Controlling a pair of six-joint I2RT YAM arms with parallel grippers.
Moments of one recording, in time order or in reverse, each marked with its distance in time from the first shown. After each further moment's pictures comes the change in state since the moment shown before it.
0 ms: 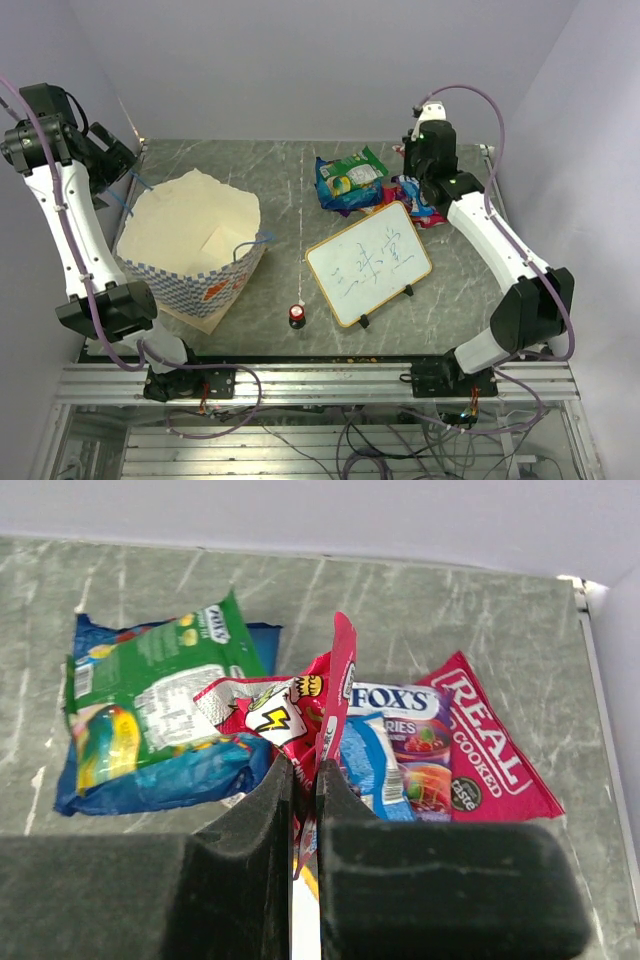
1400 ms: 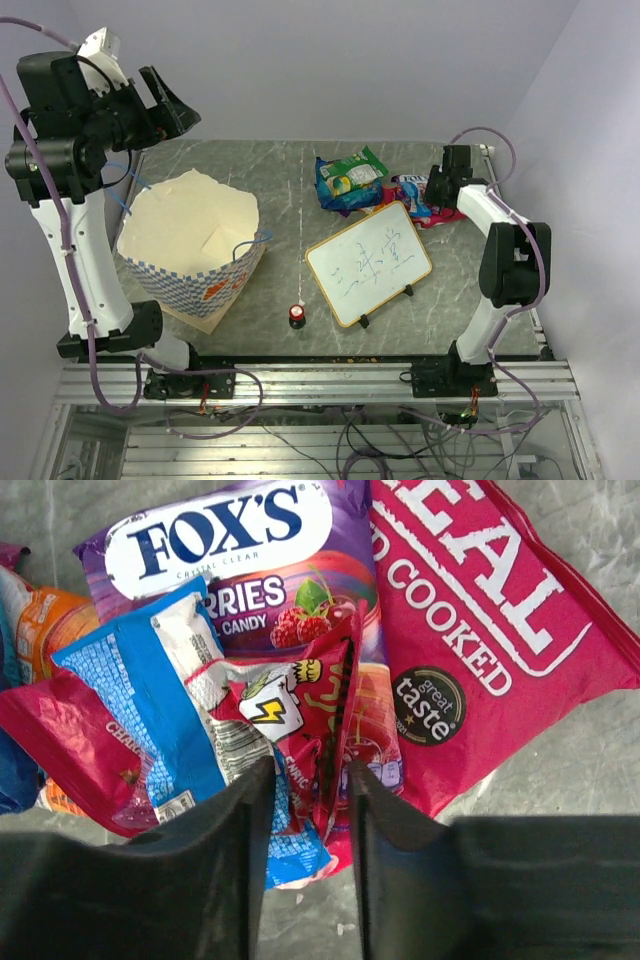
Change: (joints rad) left arm -0.265 -0.096 0.244 0.236 0.437 0.177; right arm -0.324 0.314 -0.069 -0.057 -0.211 0.204
